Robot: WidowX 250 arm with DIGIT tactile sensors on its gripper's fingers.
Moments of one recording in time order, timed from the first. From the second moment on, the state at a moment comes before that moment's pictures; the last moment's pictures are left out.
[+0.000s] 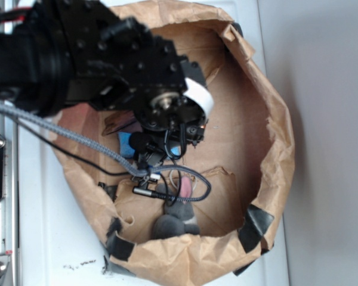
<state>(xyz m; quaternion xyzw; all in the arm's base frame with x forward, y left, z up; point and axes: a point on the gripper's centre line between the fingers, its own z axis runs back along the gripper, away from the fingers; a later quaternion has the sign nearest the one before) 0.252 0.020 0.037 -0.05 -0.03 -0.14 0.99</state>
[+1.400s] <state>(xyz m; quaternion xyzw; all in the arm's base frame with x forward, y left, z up) 0.261 0.025 0.036 -0.02 -0.03 -0.09 1.00</state>
